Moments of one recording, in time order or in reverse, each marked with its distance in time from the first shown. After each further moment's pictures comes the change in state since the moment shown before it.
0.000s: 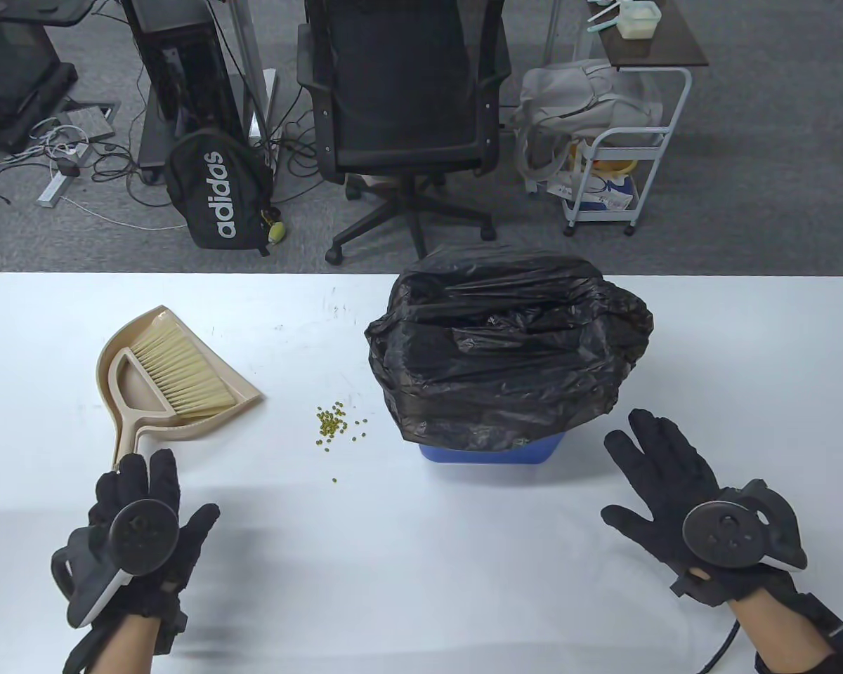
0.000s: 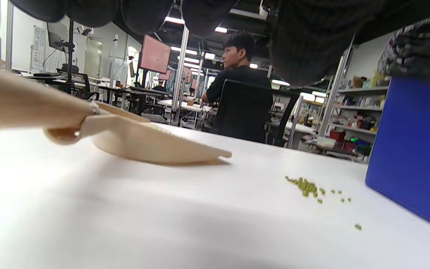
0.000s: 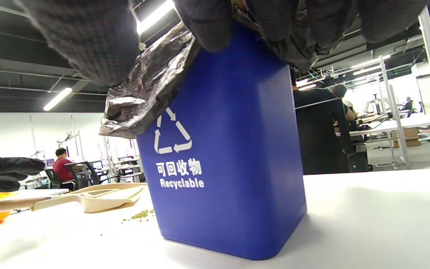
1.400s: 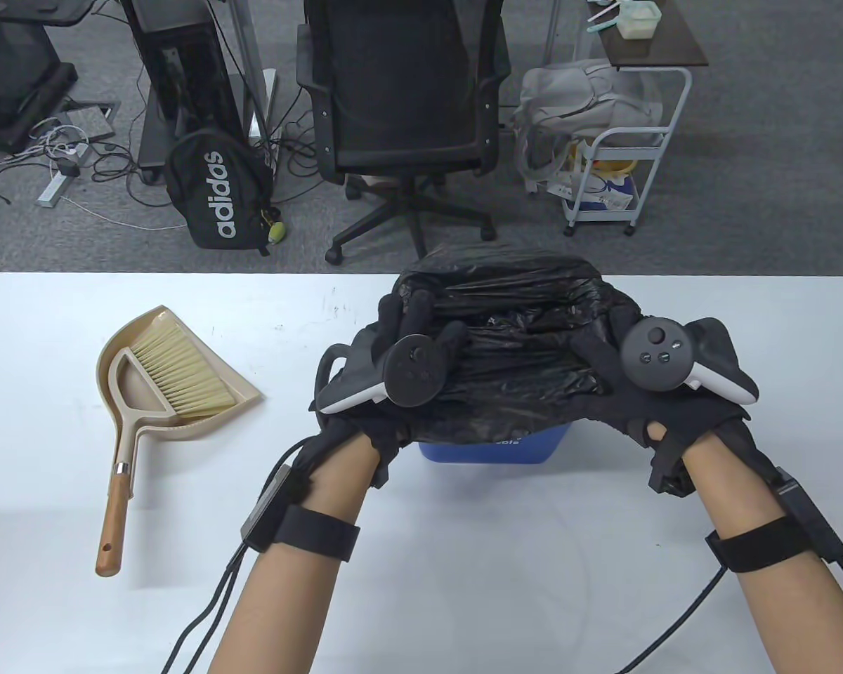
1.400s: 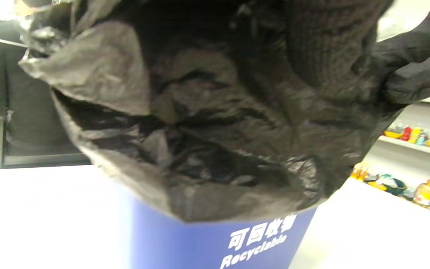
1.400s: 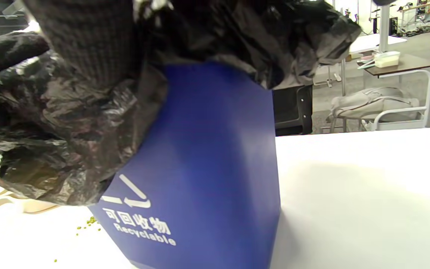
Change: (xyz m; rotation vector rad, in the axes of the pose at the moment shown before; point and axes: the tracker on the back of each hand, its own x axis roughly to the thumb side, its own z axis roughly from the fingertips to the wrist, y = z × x) left_hand 0.283 0.063 -0.112 -0.155 -0.671 0.057; right_hand -0.004 -0.055 -0.142 0.351 0.242 -0.040
